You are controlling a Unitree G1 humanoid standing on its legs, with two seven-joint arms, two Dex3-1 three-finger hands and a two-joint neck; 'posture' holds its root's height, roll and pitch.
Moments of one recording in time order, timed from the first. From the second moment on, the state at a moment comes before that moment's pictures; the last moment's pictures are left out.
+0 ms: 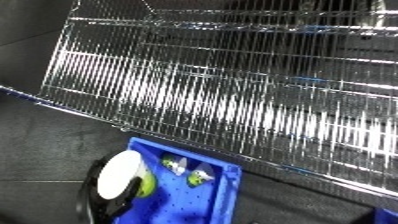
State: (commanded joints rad) left arm -0.28 0.47 0.07 1.01 -1.00 -0.49 0.04; right arm -0.26 -0.33 0.30 1.19 0.96 -0.26 0.26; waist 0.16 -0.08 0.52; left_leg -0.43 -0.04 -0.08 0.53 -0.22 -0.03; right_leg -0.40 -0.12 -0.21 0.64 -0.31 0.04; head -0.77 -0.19
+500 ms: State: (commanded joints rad) left arm -0.31 0.52 0.11 1.36 -1.13 -0.25 -0.26; right arm -0.25 -0.35 0.30 1.22 0.90 -0.23 0.31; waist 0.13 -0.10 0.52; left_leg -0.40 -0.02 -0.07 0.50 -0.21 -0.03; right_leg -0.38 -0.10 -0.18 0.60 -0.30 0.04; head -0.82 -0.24
